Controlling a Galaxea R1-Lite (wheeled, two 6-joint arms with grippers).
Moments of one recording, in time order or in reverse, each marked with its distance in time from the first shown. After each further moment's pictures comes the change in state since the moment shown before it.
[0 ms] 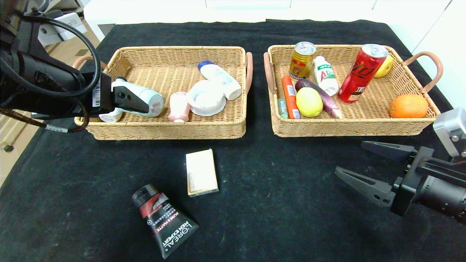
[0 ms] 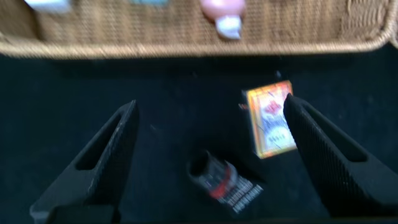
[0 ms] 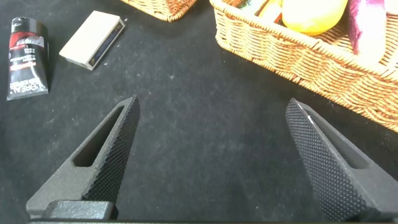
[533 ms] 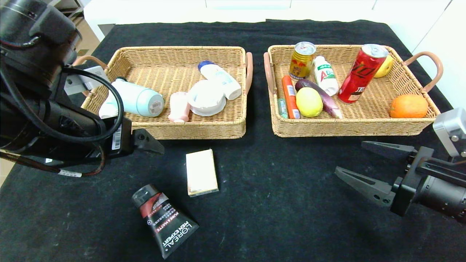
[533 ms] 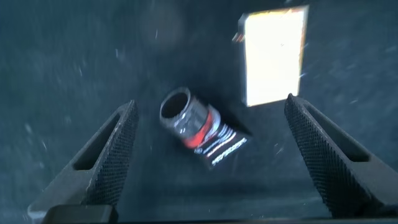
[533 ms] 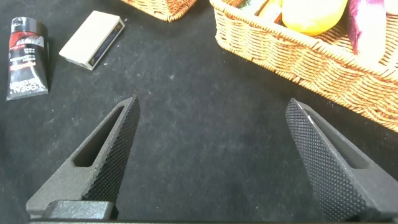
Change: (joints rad) left arm -0.119 -0.015 0.149 0.095 0.021 -0.221; right arm 0.000 0.000 0.000 0.000 0.000 -0.001
